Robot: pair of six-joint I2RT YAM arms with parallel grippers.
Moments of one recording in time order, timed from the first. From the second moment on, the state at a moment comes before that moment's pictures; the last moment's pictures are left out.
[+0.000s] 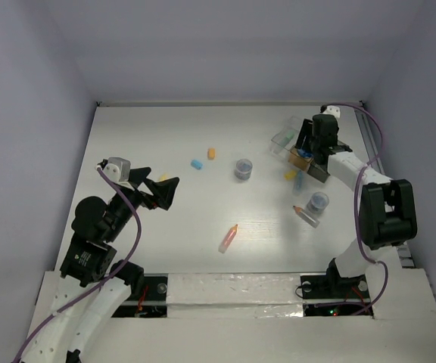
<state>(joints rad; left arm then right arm) -0.40 0.43 0.72 -0.25 0.13 -0.29 0.14 1.64 1.10 -0.03 0.31 0.30</state>
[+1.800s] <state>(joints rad) -0.40 0.42 0.72 -0.25 0.13 -0.29 0.51 1.69 1.18 -0.15 0.39 0.28</state>
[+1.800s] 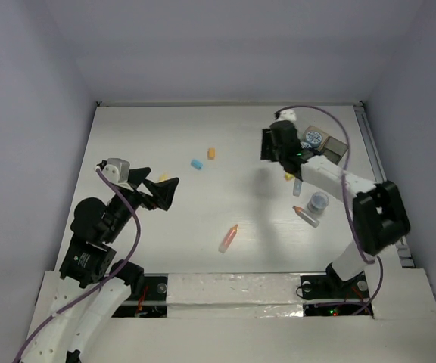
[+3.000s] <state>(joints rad) -0.46 0.39 0.72 -0.26 0.11 -0.29 -0.02 1.73 1.15 -0.15 0.43 0.34</state>
